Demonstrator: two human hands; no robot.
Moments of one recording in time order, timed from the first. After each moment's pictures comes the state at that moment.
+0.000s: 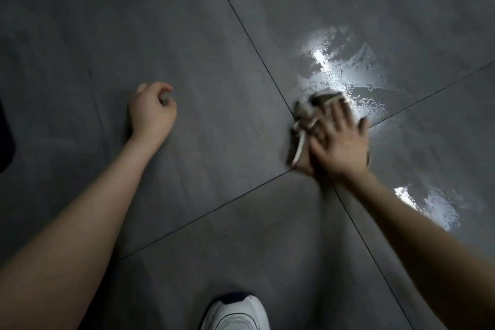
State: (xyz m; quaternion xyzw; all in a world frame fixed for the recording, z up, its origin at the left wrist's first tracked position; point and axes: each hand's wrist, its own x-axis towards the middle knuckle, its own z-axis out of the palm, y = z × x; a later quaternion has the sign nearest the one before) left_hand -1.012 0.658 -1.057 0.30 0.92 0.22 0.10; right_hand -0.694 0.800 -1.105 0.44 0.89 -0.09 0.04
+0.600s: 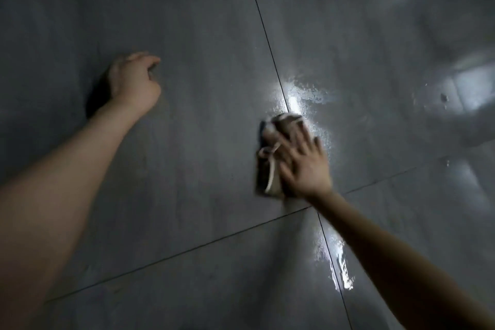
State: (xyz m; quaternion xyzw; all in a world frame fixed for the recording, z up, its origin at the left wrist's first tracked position) left_hand -1.104 0.659 -1.082 0.30 0.91 0.24 0.13; right_hand -0.783 0.807 -1.098 0.28 0.95 -0.07 0.08
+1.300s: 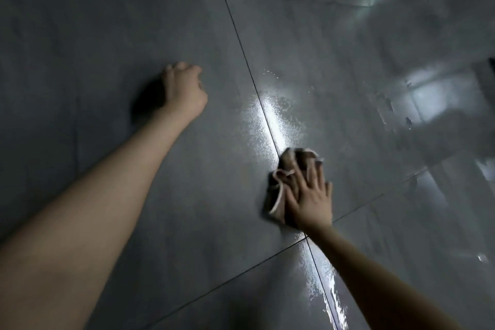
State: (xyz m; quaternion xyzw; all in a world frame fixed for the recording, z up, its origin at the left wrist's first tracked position) left_hand -1.103 0.771 -1.070 0.36 0.88 0.26 0.16; right_hand -0.771 0.811 -1.086 0.48 0.87 -0.06 0.13
